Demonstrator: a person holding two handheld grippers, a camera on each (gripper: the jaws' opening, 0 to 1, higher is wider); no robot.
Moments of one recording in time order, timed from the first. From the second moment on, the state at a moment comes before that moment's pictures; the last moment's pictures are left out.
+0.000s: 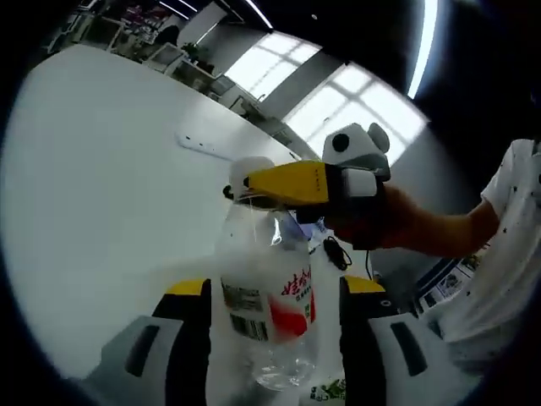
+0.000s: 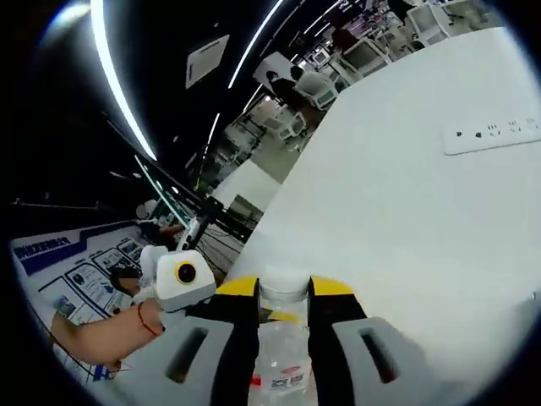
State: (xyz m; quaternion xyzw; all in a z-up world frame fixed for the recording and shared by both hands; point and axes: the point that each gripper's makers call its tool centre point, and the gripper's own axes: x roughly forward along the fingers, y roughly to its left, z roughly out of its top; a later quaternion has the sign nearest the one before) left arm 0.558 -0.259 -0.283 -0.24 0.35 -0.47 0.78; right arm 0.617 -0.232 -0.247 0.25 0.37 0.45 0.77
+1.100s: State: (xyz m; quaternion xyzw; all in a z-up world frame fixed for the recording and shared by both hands) left arm 0.566 -0.284 -0.244 -0.16 0.26 -0.52 0.80; right arm 0.594 -0.245 -0.177 0.10 0.24 0.51 0.82
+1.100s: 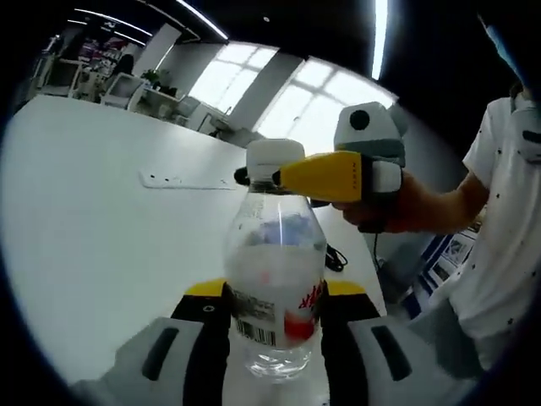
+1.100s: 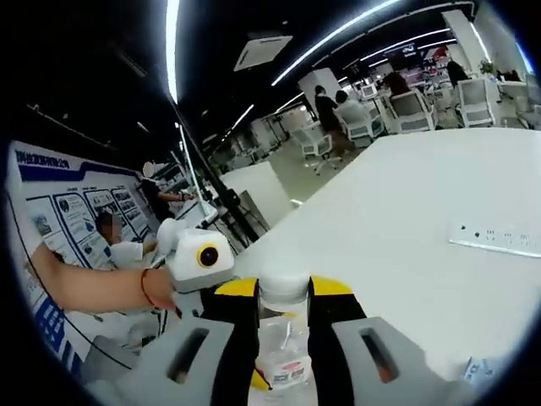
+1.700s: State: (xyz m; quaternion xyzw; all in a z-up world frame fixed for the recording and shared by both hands) left arm 0.592 -0.303 -0.223 -0.05 0.18 -0.55 0.82; right arm 0.595 -0.259 -0.148 -0.06 0.11 0.52 0.84
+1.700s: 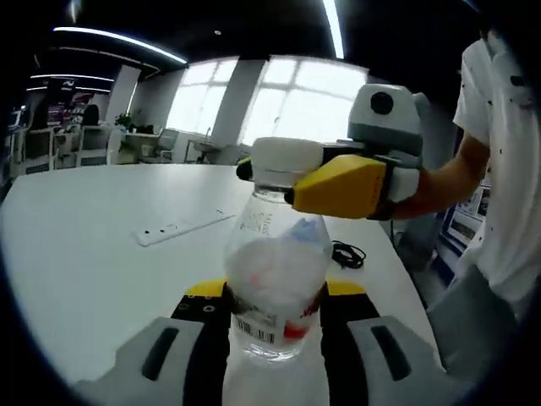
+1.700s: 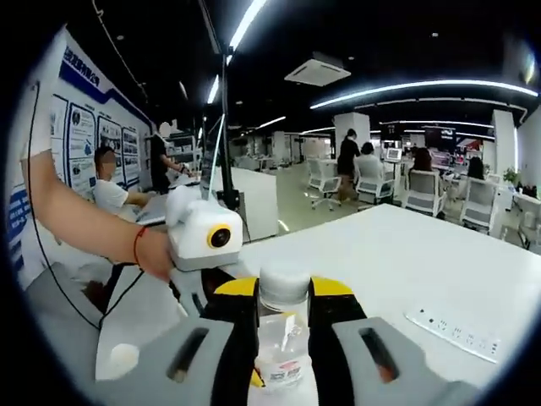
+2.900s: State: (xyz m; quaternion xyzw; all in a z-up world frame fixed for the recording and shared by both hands) left arm 0.611 -0.321 -0.246 0.02 0.16 -0.57 0.81; right arm 0.607 -0.282 -0.171 -0.14 0.10 0.50 0.85
